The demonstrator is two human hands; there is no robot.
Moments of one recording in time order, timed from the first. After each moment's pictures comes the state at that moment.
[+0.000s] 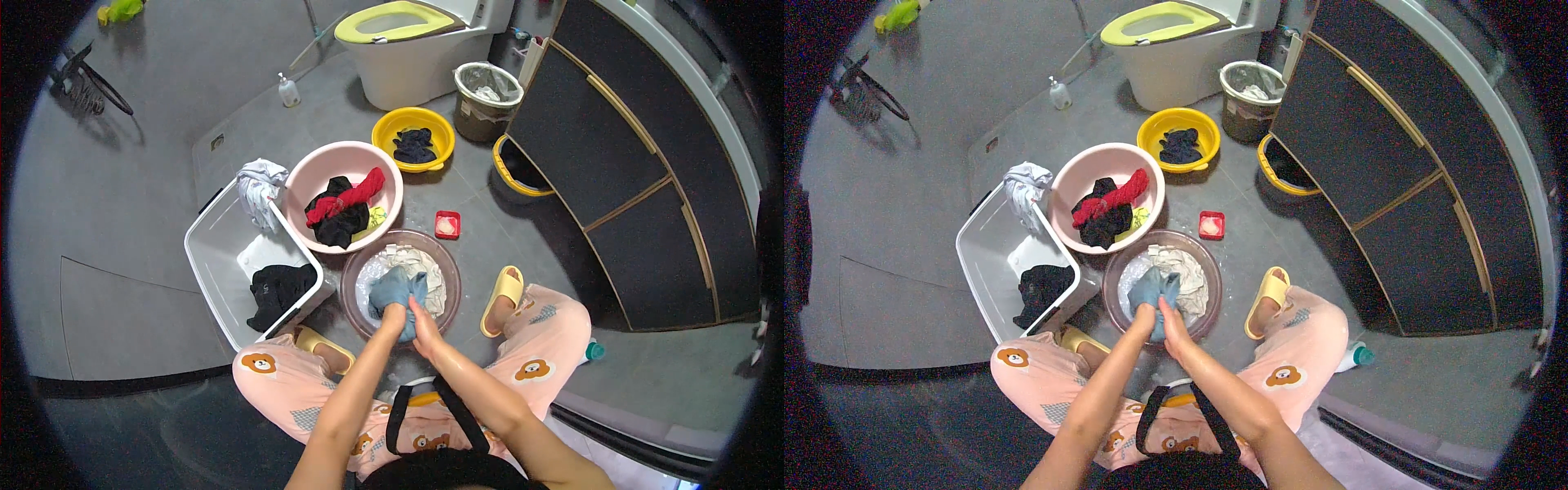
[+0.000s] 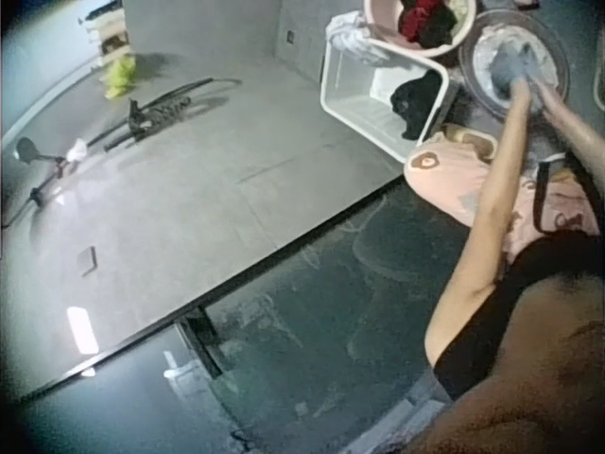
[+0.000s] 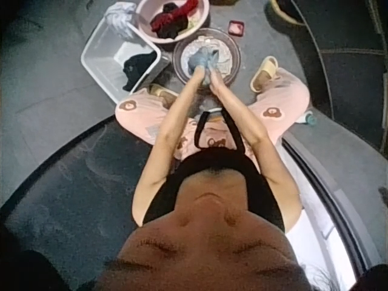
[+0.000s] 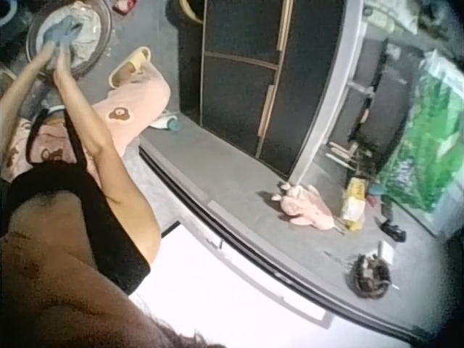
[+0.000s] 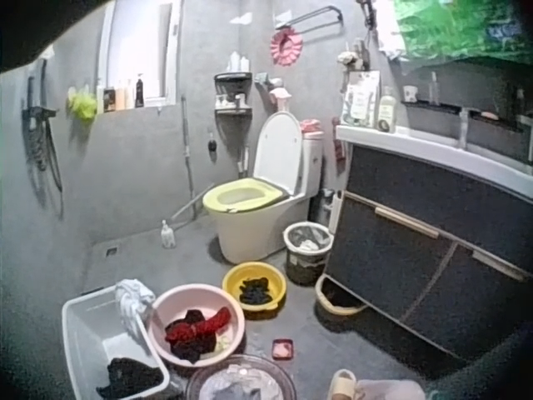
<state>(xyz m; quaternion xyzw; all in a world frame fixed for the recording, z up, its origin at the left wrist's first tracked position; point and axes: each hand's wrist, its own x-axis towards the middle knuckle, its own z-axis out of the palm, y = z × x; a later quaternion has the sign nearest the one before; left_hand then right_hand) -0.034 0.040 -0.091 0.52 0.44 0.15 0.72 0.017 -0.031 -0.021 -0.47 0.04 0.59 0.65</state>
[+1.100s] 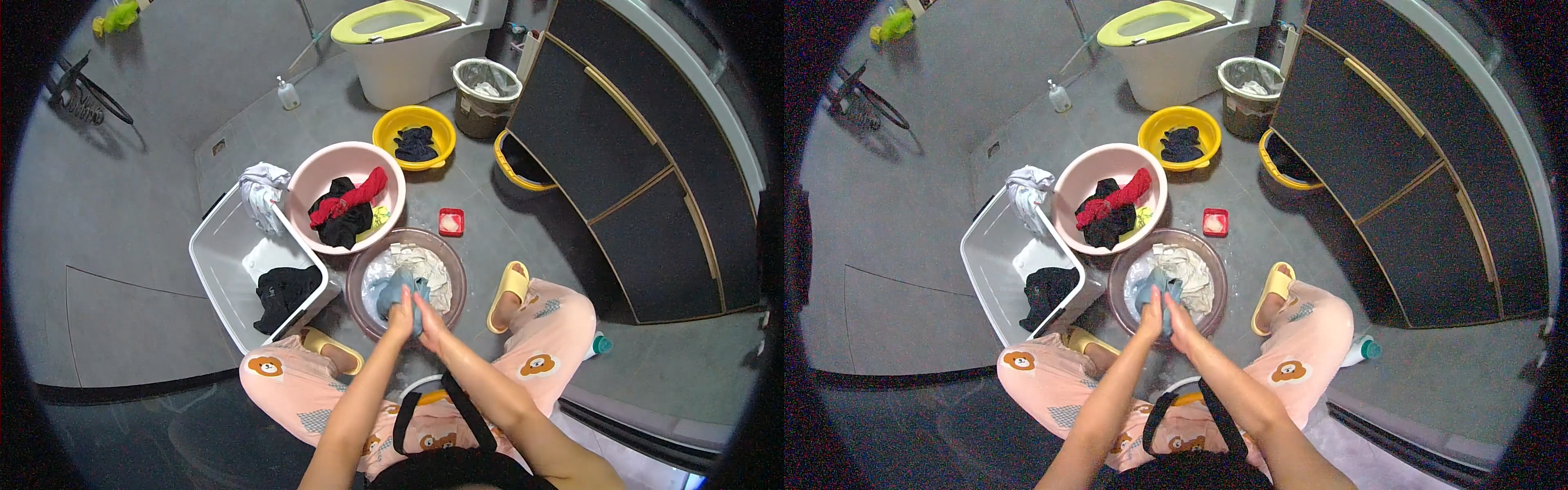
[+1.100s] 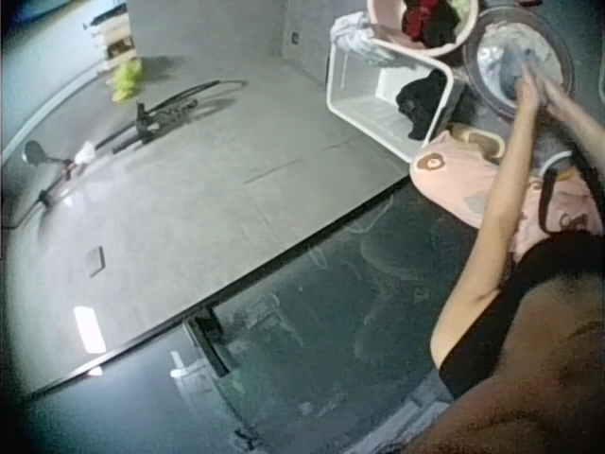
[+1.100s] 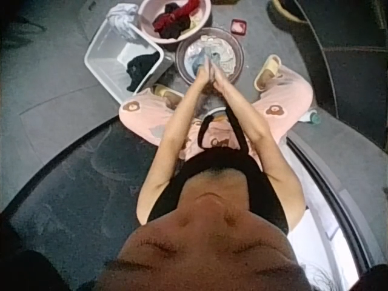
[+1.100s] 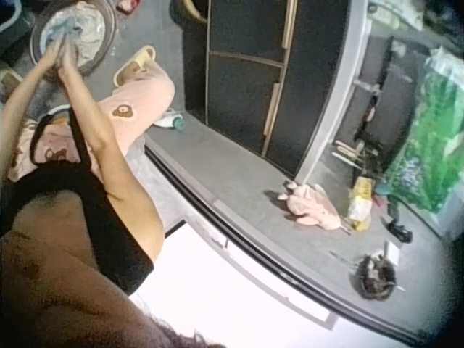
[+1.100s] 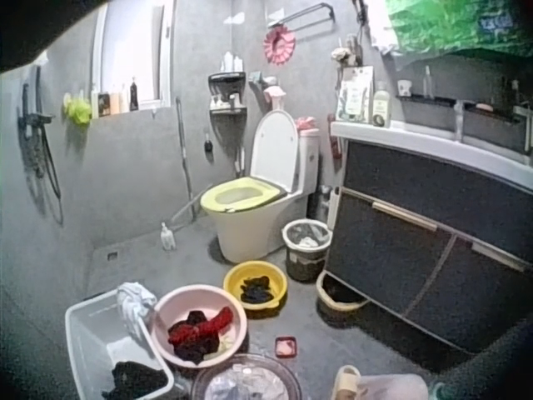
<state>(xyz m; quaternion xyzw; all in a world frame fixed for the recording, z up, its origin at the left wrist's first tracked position) -0.031 0.027 -0.040 0.61 0.51 0.11 0.60 0.031 -0.031 -0.020 -0.45 0.09 0.63 0.63</state>
